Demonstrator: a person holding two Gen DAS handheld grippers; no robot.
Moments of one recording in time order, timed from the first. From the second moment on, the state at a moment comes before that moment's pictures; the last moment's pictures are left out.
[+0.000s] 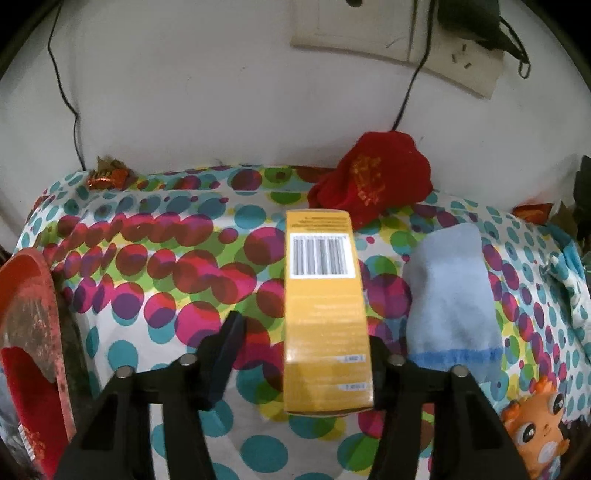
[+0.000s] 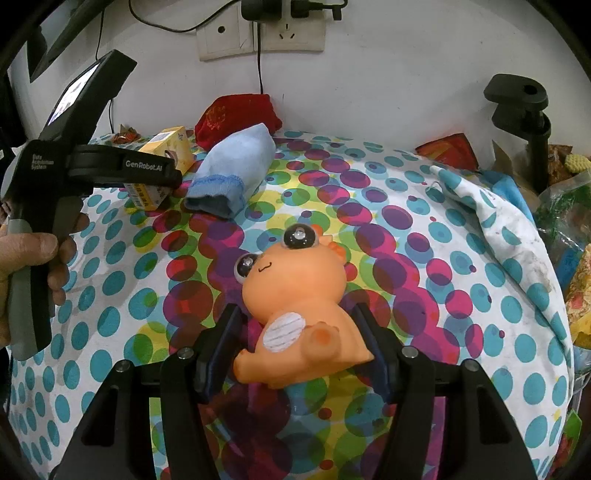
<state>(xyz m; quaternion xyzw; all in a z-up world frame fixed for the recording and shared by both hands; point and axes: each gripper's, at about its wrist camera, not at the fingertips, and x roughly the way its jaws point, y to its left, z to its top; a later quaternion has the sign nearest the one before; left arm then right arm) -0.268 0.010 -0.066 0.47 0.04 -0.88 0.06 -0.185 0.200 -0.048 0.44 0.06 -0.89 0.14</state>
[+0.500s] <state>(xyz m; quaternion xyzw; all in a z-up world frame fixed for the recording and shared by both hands) -0.238 0.012 -0.066 0.45 0.01 -0.89 0.03 -0.186 0.200 -0.048 0.44 0.06 -0.89 0.13</state>
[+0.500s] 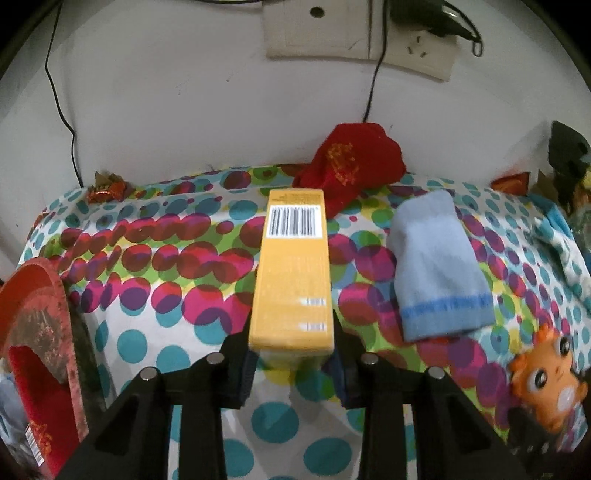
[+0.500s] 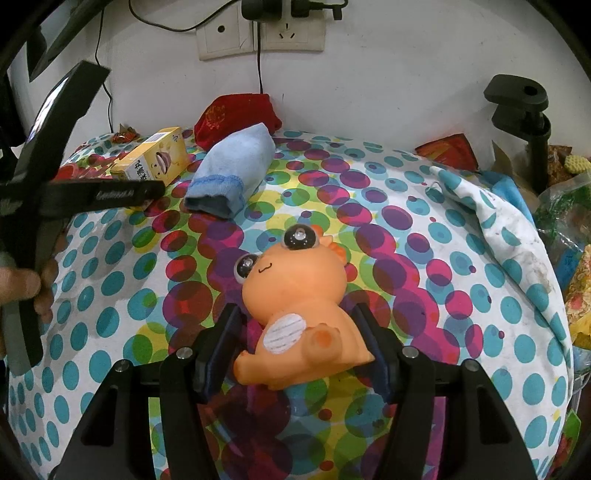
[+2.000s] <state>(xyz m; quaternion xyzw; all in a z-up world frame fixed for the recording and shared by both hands) -0.257 -0.002 -0.071 0.44 0.01 -0.90 0.01 -0.182 0.197 -0.050 0.44 0.07 -0.88 0.14</state>
